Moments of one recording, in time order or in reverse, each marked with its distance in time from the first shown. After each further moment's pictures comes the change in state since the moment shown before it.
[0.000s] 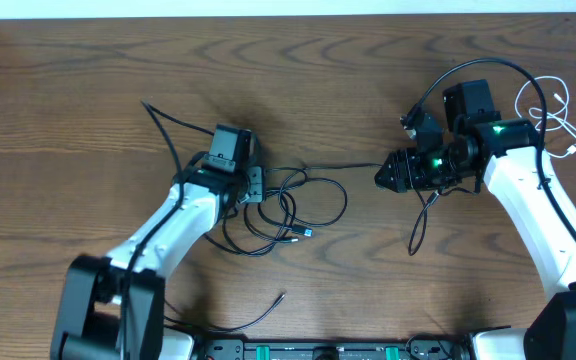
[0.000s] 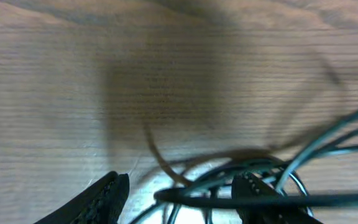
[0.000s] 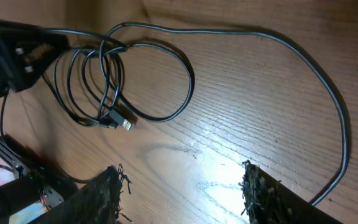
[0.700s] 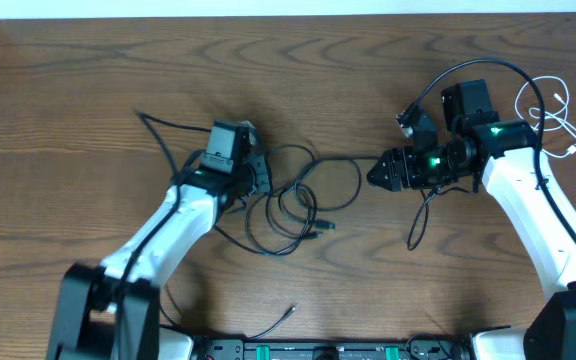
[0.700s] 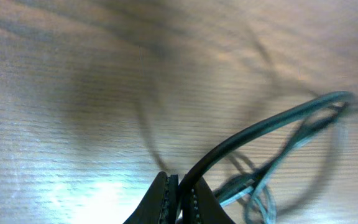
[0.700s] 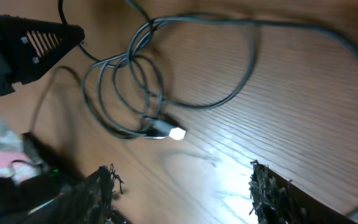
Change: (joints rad) left arm 0.006 -0.047 -0.002 0.084 0.159 -0.190; right arm 0.006 0.000 -0.011 0.040 -0.081 0.015
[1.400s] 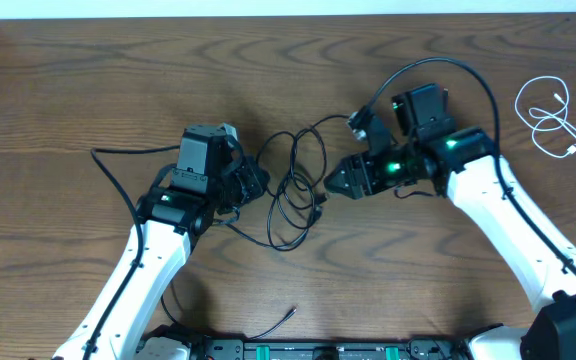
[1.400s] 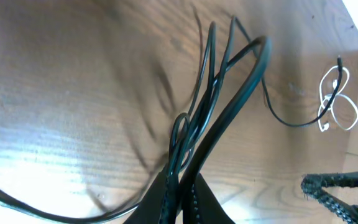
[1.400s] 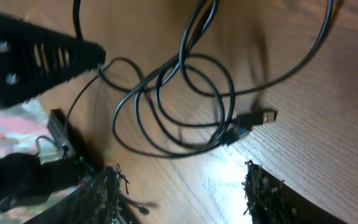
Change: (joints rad) left arm 0.024 -0.282 0.000 -0.184 0.189 -0.291; right arm 0.208 0.000 -0.004 0.174 -0.063 0.061
